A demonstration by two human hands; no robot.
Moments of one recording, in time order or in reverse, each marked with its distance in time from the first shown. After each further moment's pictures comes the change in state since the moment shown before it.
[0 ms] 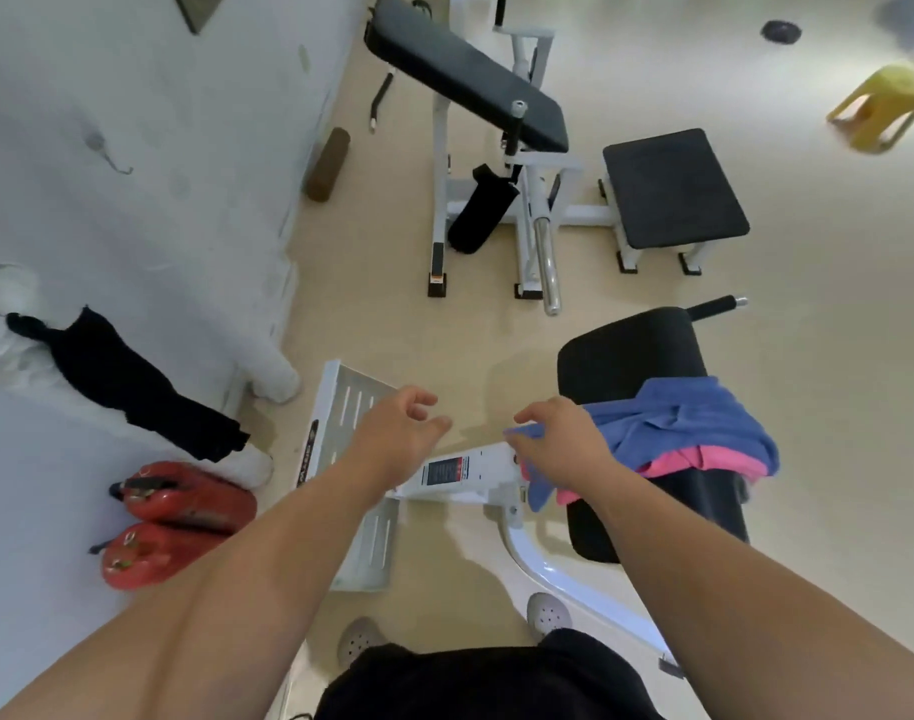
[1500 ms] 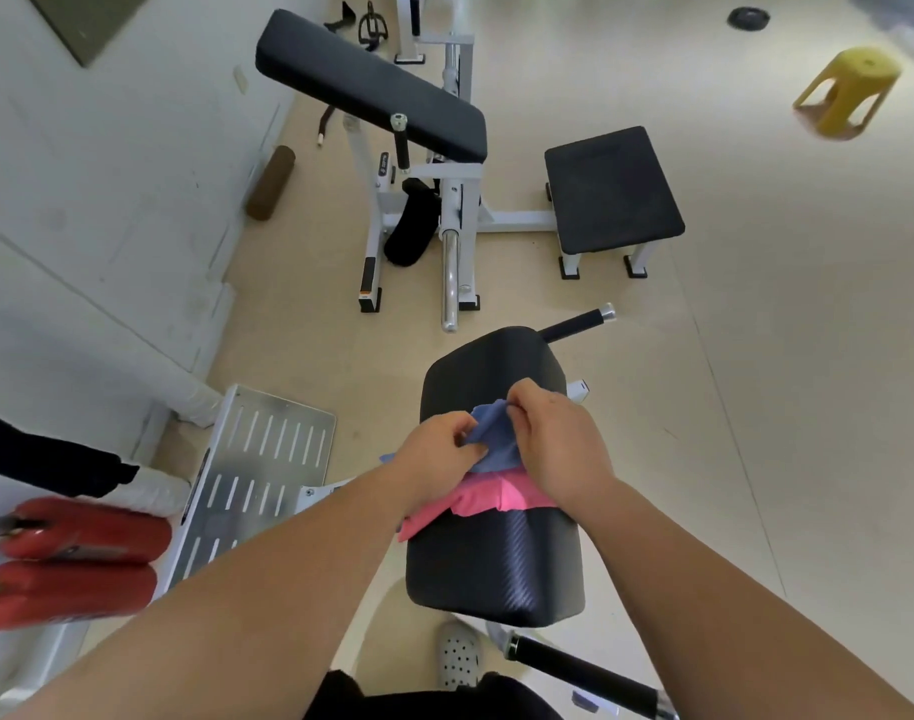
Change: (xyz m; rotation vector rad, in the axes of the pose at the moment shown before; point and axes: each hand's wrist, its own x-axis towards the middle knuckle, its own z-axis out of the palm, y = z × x) left_hand 0.035 0.175 0.304 0.186 -0.216 0.116; right_hand 0.022 0.249 -0.163 -0.064 0.353 -0.370
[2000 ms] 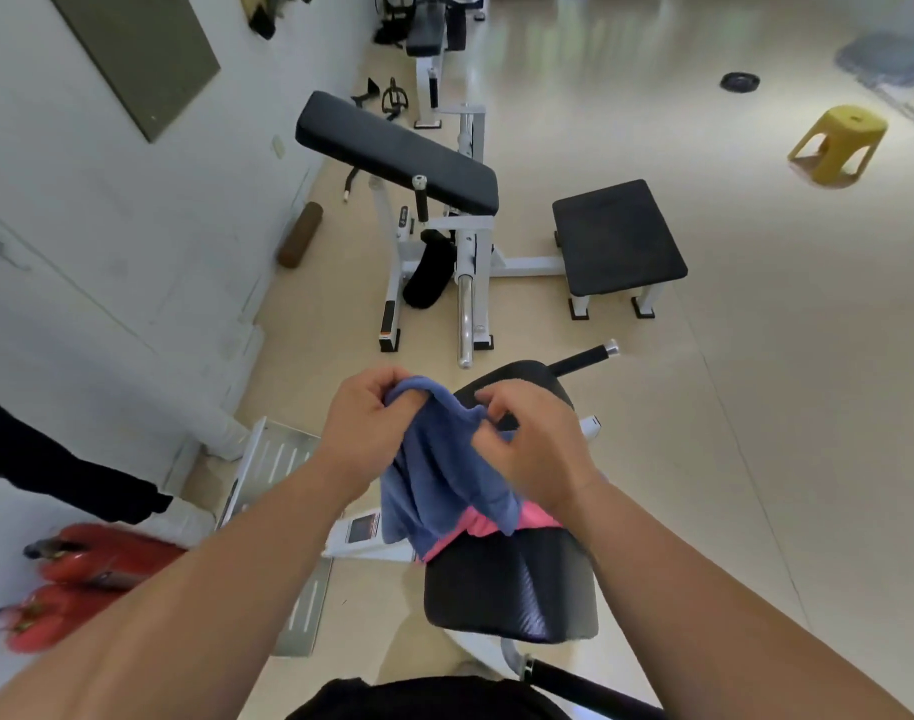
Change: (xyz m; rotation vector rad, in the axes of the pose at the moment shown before) left_hand -0.083 0.050 -0.094 -0.254 0.461 0.251; right_hand -0.007 -0.078 -0.058 0.324 0.155 -0.075
